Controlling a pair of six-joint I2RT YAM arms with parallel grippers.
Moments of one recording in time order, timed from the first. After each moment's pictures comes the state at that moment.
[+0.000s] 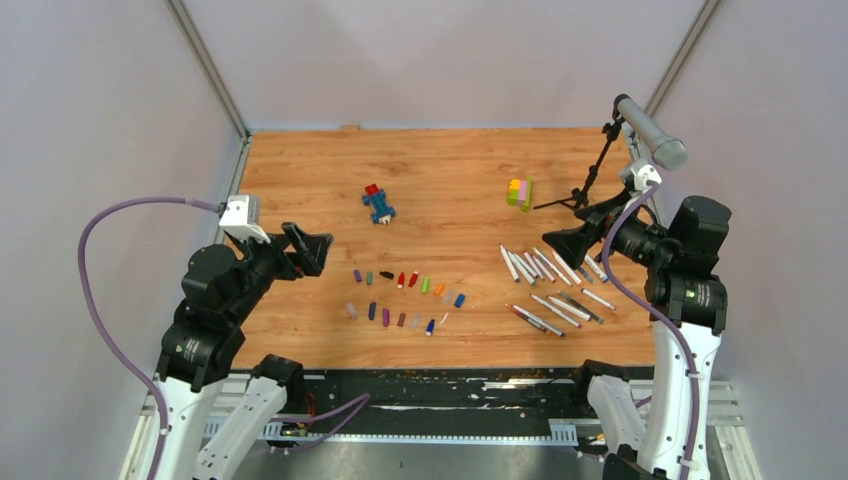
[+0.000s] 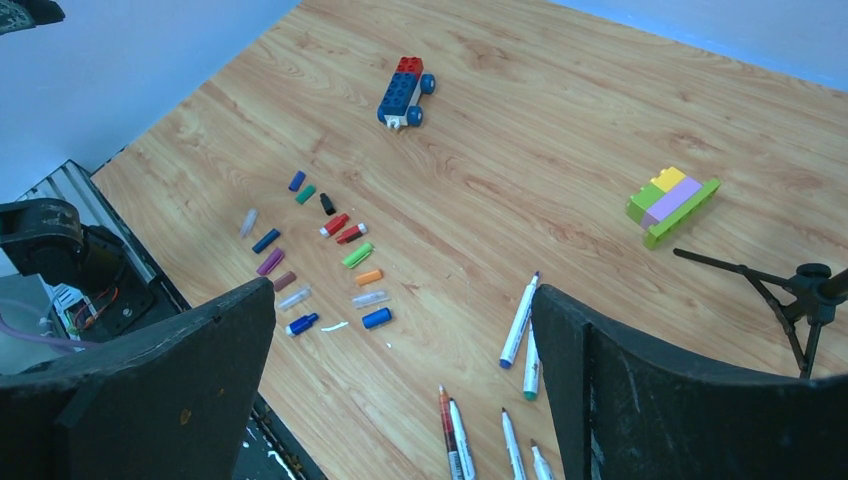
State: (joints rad) left arm -0.28 0.52 0.98 -0.66 0.05 -0.38; right arm -0.23 0.79 1.11 -0.65 -1.00 -0.09
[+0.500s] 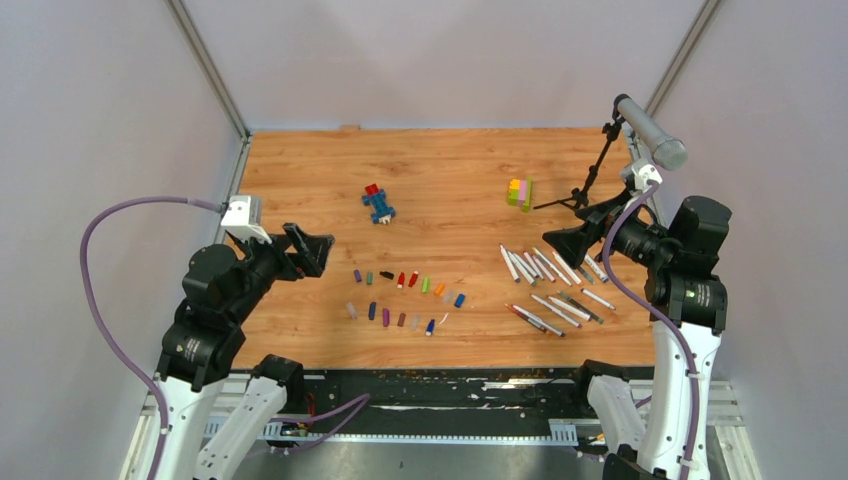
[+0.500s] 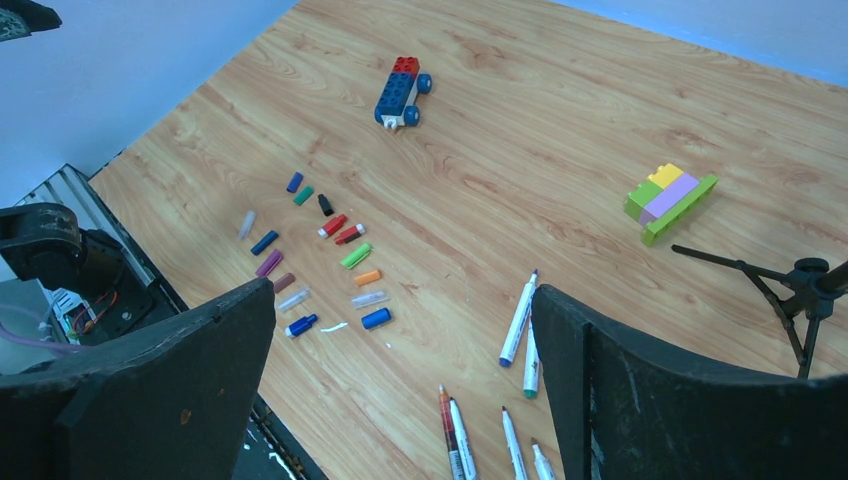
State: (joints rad) left arm -0.28 0.52 0.97 -0.66 0.06 -0.38; right arm -0.23 0.79 1.11 -0.65 -0.98 -0.08
